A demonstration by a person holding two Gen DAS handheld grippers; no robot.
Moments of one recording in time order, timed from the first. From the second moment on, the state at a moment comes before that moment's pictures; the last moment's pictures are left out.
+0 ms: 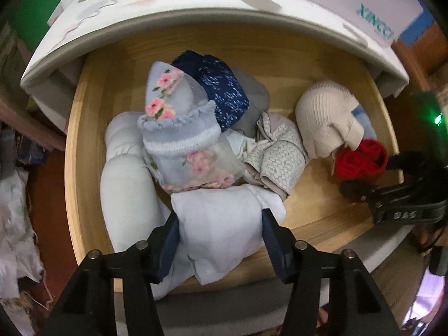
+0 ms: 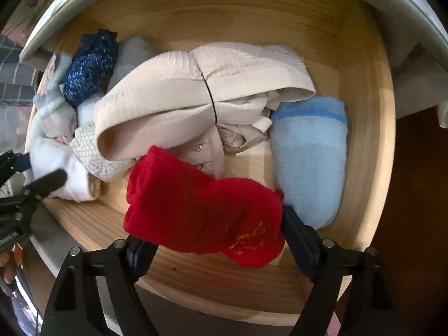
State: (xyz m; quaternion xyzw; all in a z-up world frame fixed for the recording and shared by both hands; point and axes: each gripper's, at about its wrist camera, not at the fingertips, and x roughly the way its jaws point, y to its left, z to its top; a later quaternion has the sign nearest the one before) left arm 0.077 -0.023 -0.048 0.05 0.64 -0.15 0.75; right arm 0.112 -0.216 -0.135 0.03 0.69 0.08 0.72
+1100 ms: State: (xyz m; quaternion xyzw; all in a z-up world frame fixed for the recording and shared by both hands) left arm 0.057 0.025 0.064 -0.02 0.55 -0.14 0.82; right arm 0.064 -0.227 -0.125 0.13 0.62 0.02 0.77
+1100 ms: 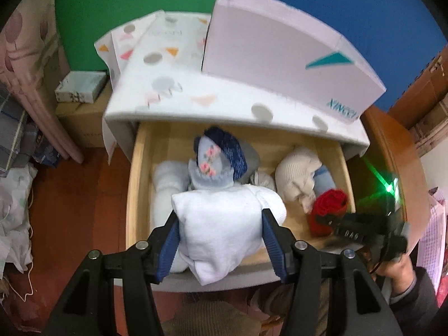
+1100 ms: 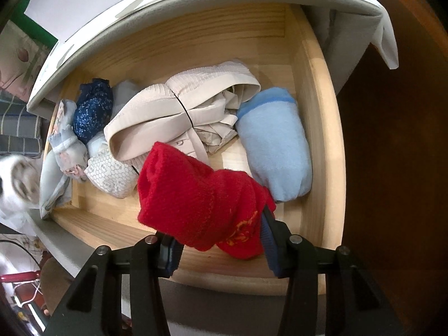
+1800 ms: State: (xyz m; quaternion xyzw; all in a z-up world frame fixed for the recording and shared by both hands) left arm 0.147 -0.021 0.206 -0.01 0.43 -0.14 0.89; right arm 0.061 -0.231 -0.101 0.09 0.63 0.02 0.77
